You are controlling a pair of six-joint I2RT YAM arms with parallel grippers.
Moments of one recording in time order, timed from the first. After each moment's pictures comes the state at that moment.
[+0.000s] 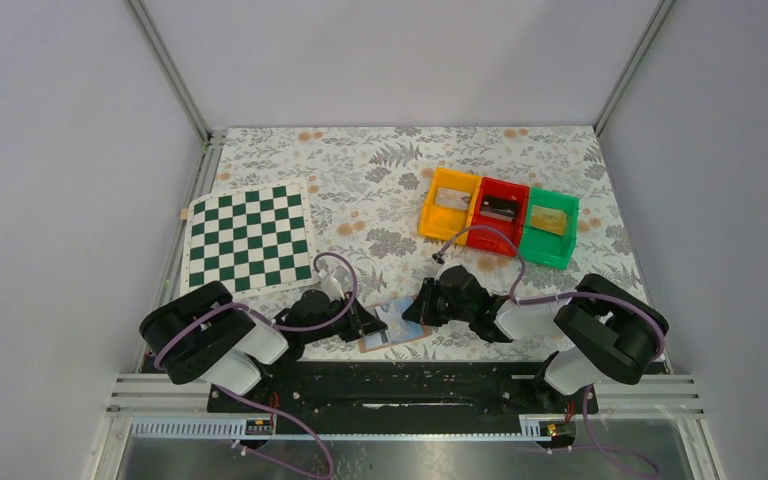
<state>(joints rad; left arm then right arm) -0.82 1.48 0.07 0.96 0.25 -1.13 0.85 1.50 0.38 0.46 -0.16 0.92</state>
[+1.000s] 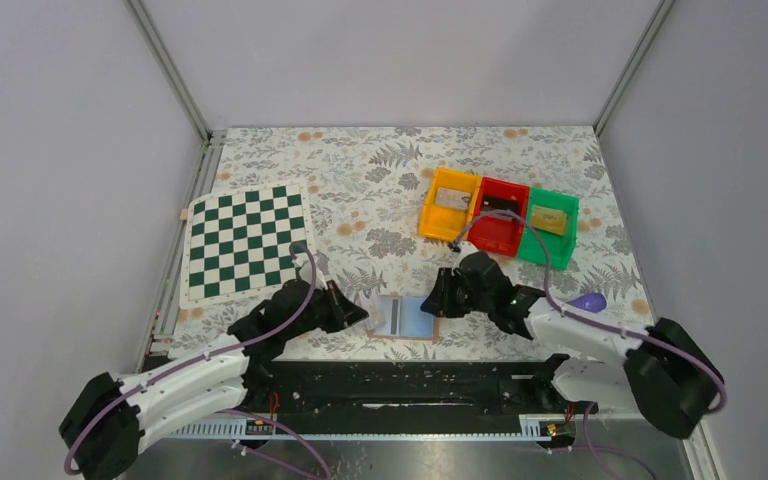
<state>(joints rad) -0.79 0.79 0.21 0.07 0.11 -1.00 0.77 1.23 0.41 0.08 -0.16 0.78</state>
